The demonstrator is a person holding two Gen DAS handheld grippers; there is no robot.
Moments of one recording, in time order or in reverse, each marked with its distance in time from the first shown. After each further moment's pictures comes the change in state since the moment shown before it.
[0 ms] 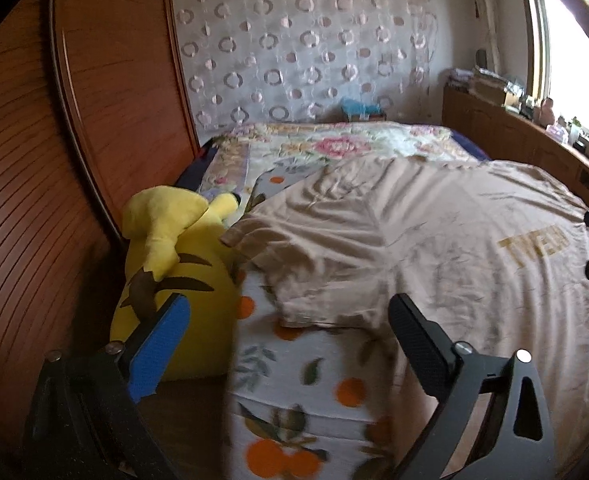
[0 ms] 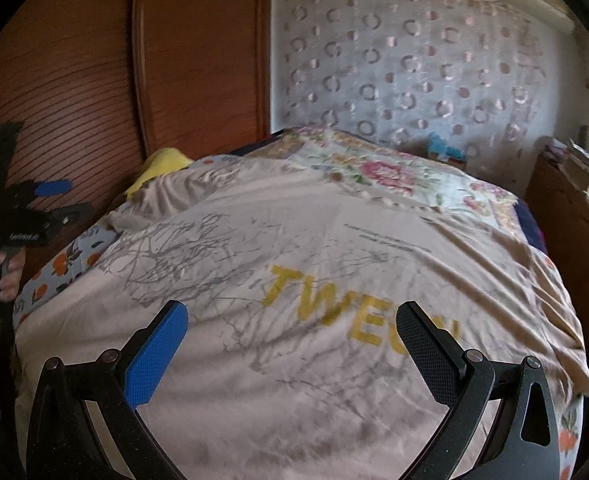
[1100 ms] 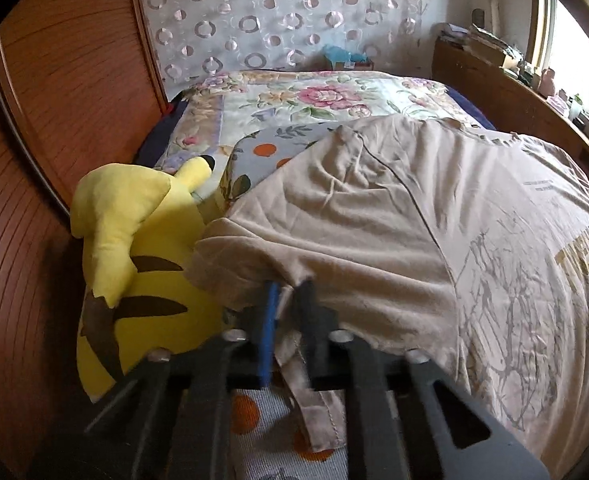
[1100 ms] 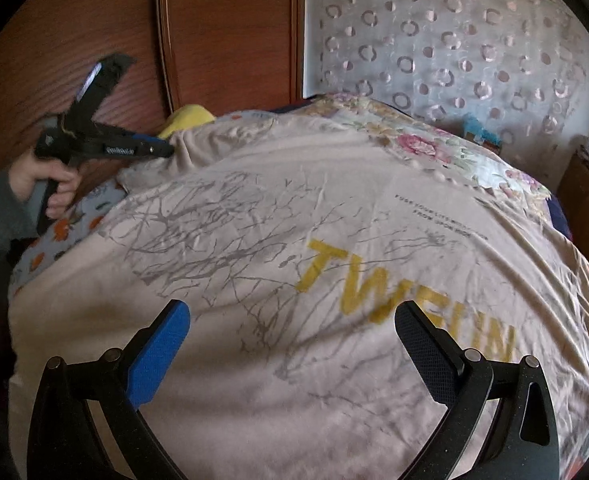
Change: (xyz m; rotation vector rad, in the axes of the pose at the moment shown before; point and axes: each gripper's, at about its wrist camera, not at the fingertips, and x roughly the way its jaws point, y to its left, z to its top) left arm 0.101 0.010 0.043 0.039 0.196 -0.098; right arm -0.018 -0.029 -0.007 -0.058 0.103 0.069
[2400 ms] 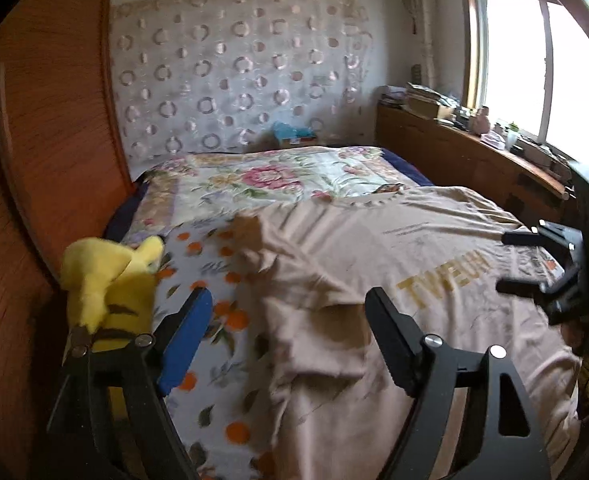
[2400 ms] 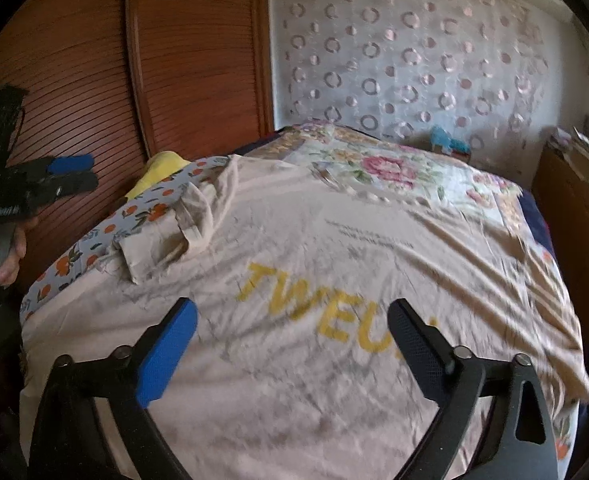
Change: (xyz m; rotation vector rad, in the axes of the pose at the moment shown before) left arm -0.128 -0.078 -0.031 0.051 -0.296 -0.114; right arm -0.045 -0.023 -0.002 0.074 -0.109 -0.054
